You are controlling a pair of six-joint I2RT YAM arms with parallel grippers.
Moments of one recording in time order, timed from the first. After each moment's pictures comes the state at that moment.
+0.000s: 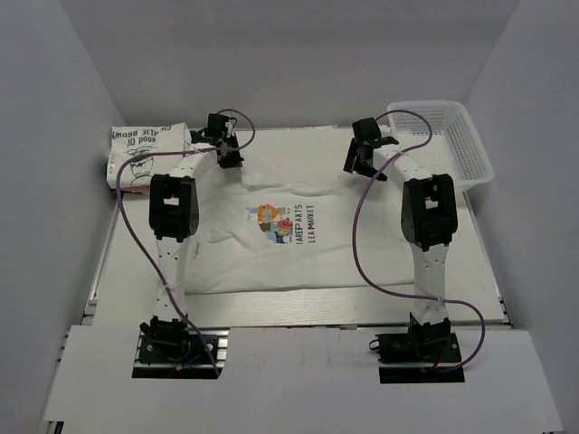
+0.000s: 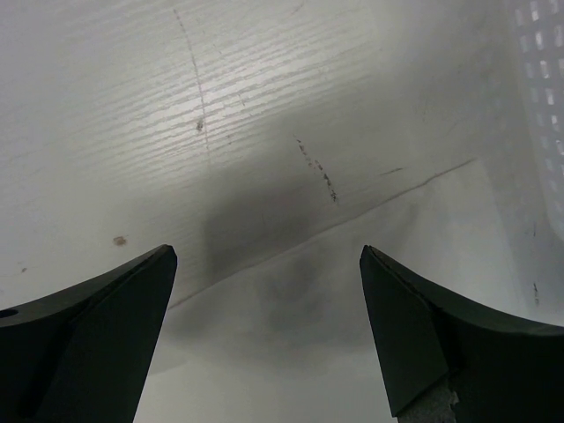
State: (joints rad) left arm -0.16 2.46 2.09 -0.48 0.08 -0.35; right arm 0.28 2.22 1.82 -0.60 0.33 0.47
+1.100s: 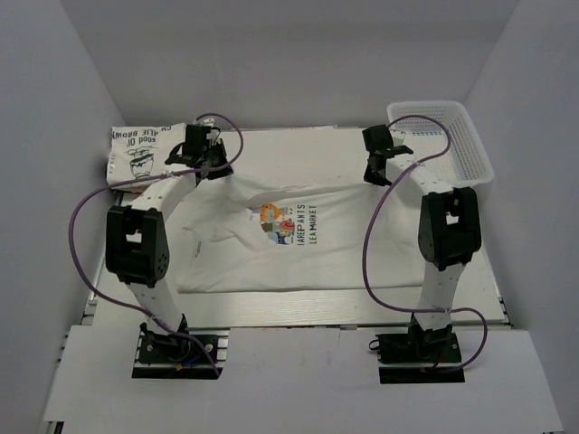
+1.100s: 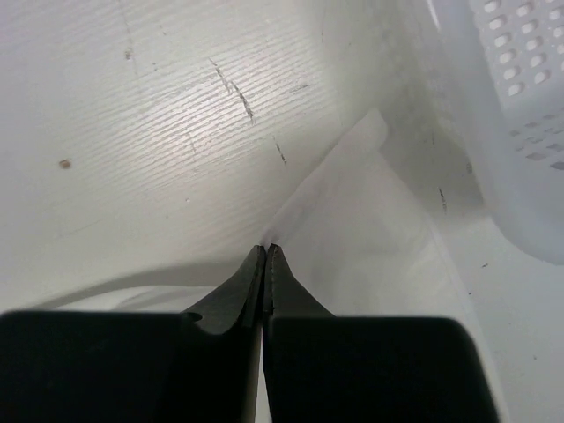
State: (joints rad) left arm -0.17 1.84 1.43 -0.32 0.11 -0.36; right arm 0.28 1.99 1.56 -0.58 0.39 0.49
